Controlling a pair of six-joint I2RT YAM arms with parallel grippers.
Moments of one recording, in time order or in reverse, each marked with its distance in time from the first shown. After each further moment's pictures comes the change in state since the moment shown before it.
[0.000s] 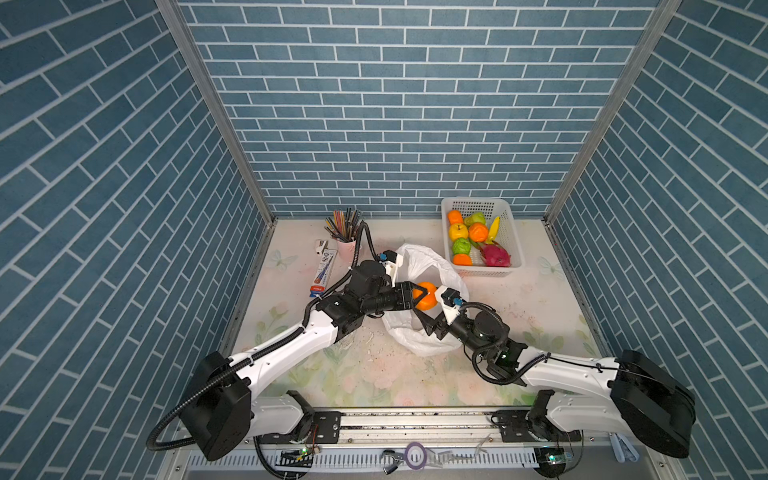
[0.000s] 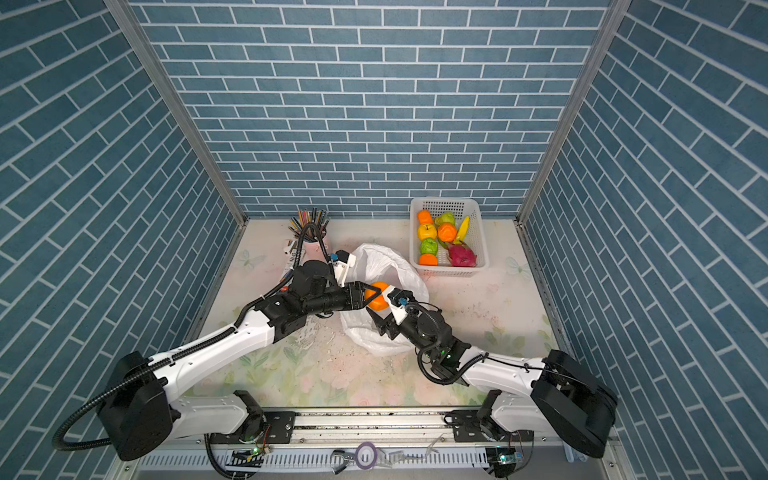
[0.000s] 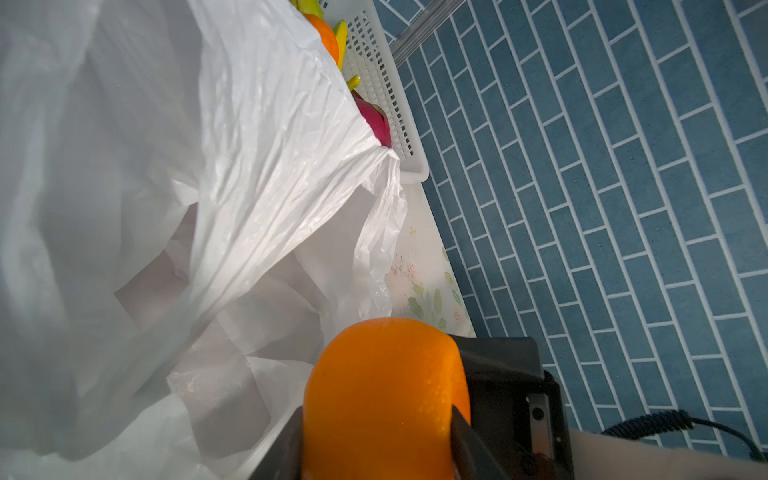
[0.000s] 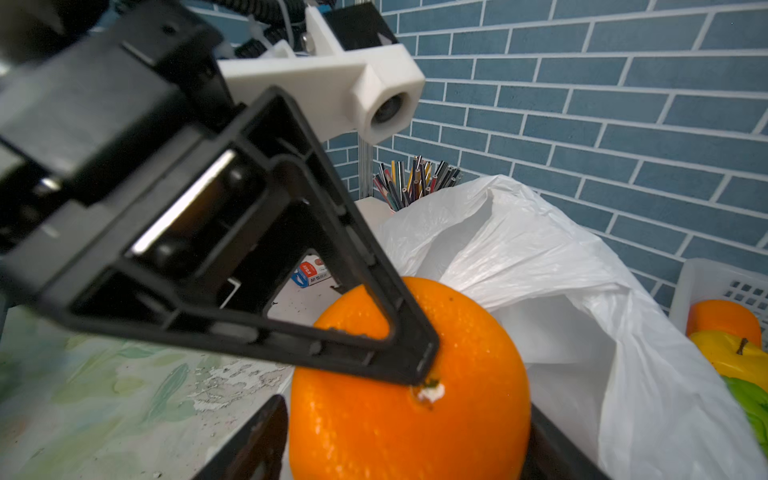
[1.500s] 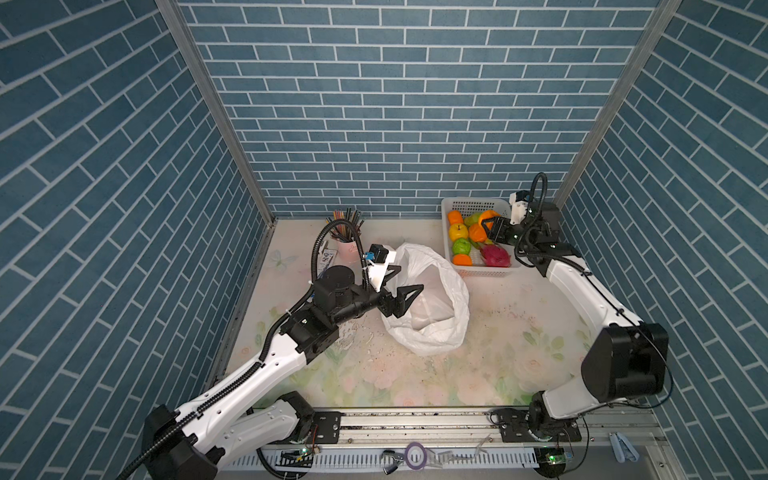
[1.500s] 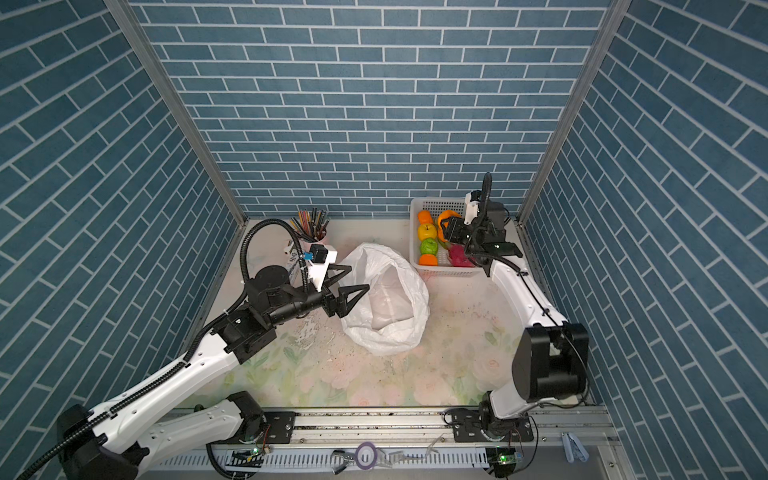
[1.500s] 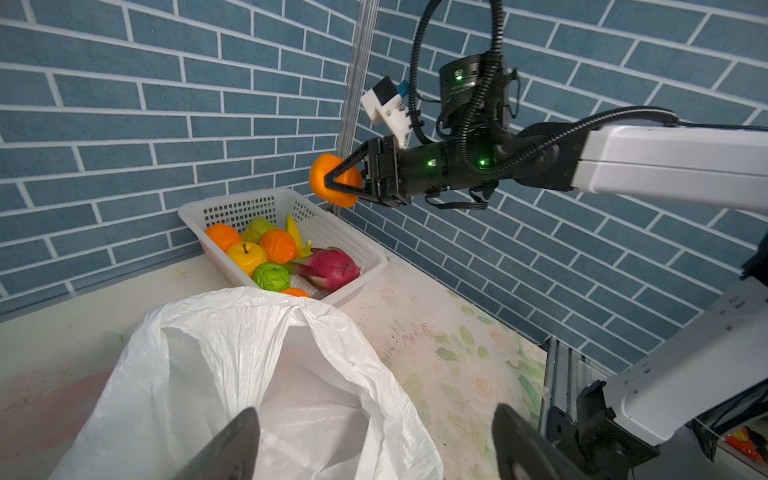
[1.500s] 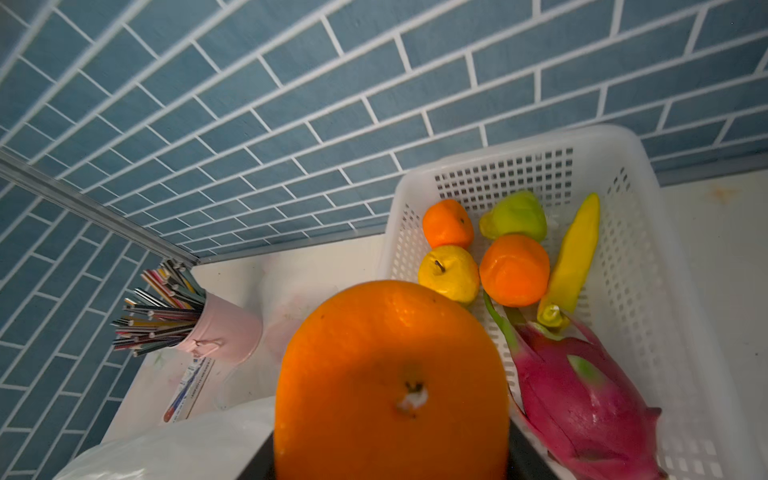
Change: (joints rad) left arm -0.001 -0.284 -0.027 0.063 -0.049 0.557; right arm -0.814 0.342 0.946 -1.069 -0.392 0.386
